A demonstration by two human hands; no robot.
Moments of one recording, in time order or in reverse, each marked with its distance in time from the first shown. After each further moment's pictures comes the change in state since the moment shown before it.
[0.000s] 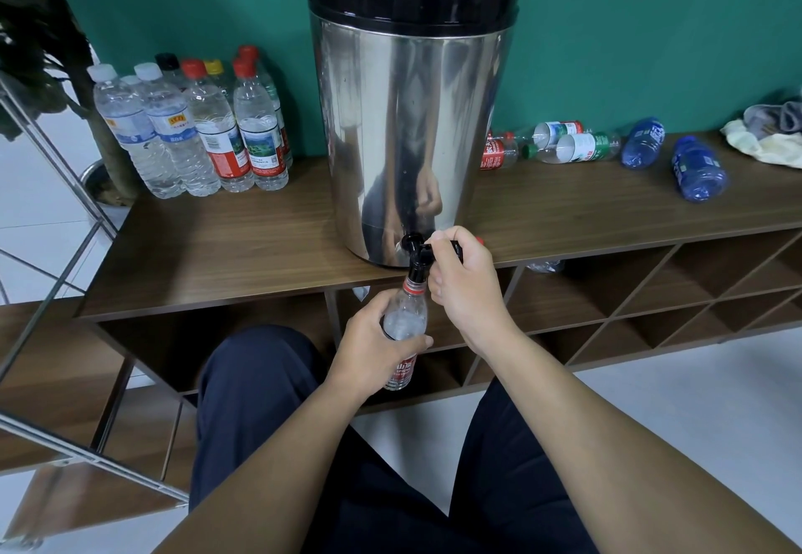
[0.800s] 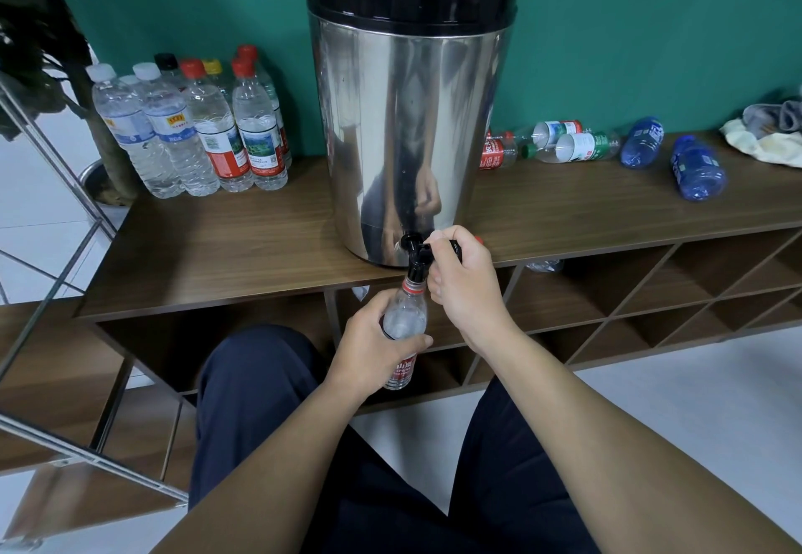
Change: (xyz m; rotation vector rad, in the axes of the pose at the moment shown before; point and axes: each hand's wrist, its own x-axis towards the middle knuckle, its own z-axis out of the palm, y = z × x) left_hand 0.001 0.000 0.000 0.003 -0.004 -0.010; right_hand 0.002 0.001 0.000 0.004 0.006 -0.003
